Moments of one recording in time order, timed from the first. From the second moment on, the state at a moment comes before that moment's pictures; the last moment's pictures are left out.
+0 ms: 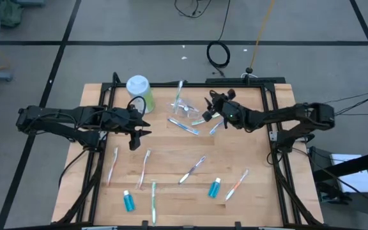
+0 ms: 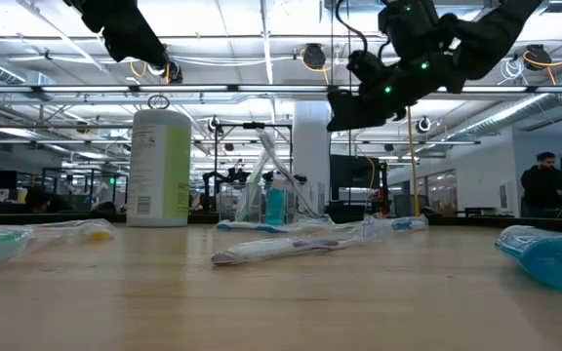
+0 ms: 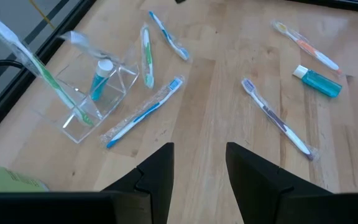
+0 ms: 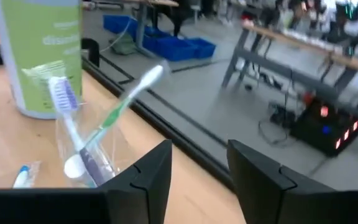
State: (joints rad) left arm -0.04 0.95 0.91 -0.63 -0.16 -0.20; right arm -0.23 1.45 0.67 0.53 0.64 -0.03
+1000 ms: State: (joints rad) left arm -0.22 1.18 0.72 -0.73 0.05 -1.18; right arm -0.14 1.38 0.67 0.57 0.26 -0.09
